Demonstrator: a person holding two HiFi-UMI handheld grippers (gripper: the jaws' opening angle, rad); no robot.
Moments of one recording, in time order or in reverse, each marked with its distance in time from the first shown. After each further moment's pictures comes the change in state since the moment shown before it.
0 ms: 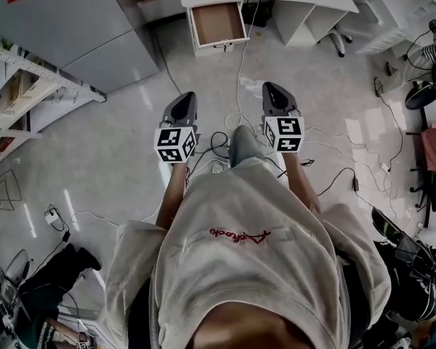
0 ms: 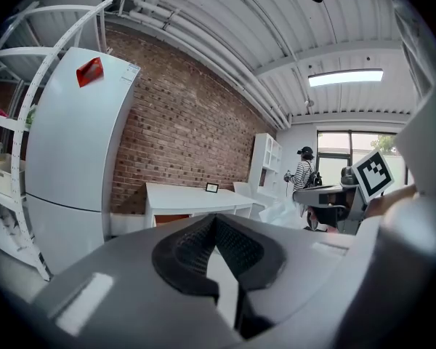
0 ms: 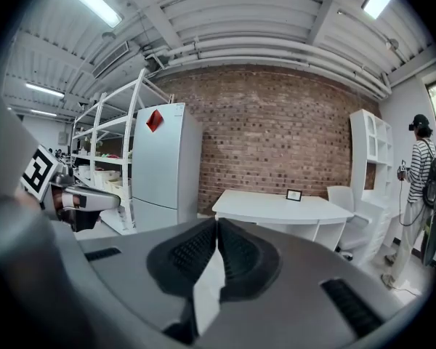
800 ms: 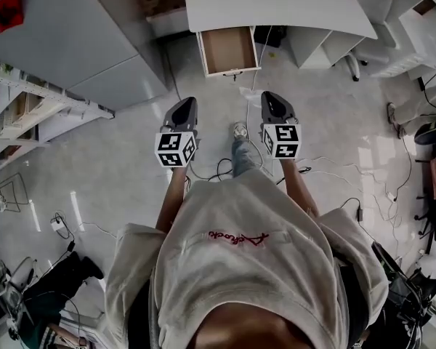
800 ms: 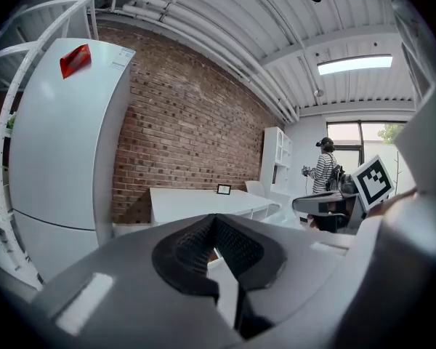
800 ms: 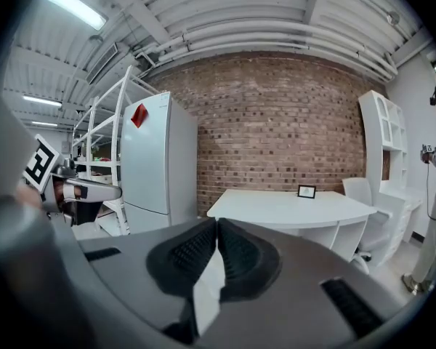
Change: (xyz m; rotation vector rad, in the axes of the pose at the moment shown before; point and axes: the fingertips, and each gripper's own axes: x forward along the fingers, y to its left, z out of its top) left arm 0.135 0.070 0.035 0.042 0.009 0.057; right arm 0.153 -0.061 0.002 0.045 0.004 0.063
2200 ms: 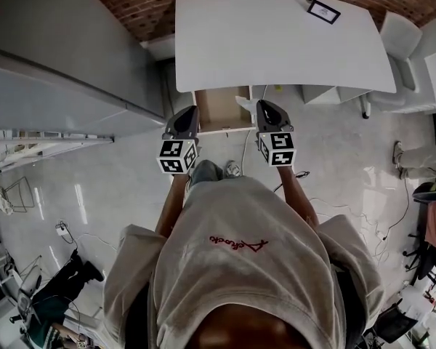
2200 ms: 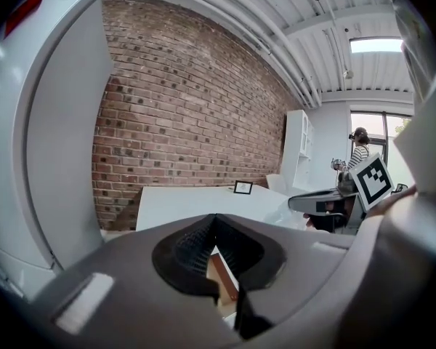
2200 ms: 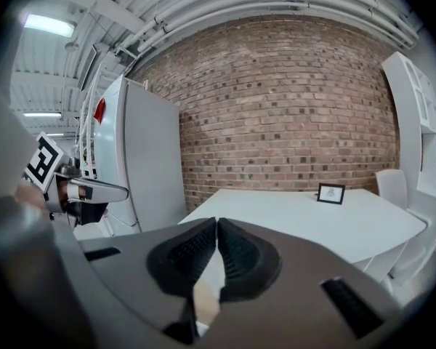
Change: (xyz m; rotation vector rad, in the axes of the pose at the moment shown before) left arm 0.291 0.062 0.075 -0.016 0.097 0.067; right arm 0.255 -0.177 0.065 0.024 0.056 0.132
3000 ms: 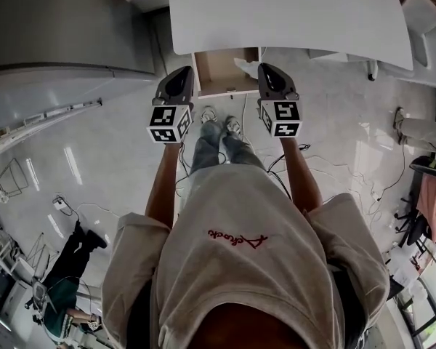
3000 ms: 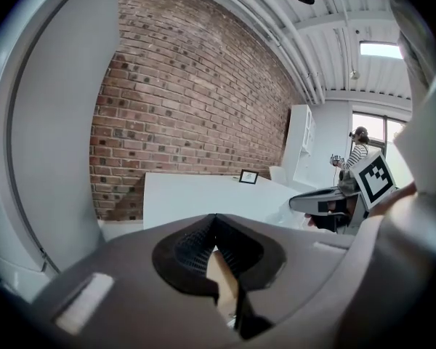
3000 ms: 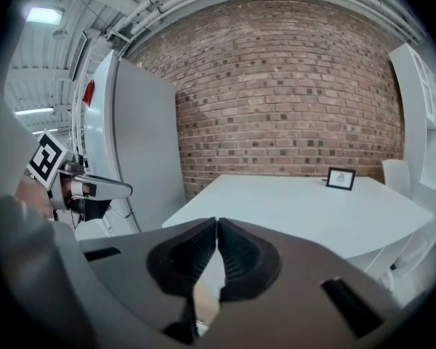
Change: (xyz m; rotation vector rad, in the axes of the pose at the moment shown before) left arm 0.043 0.085 -0.041 -0.037 0.081 -0.038; right arm 0.088 0.030 -0.036 0.018 0.112 -0.009
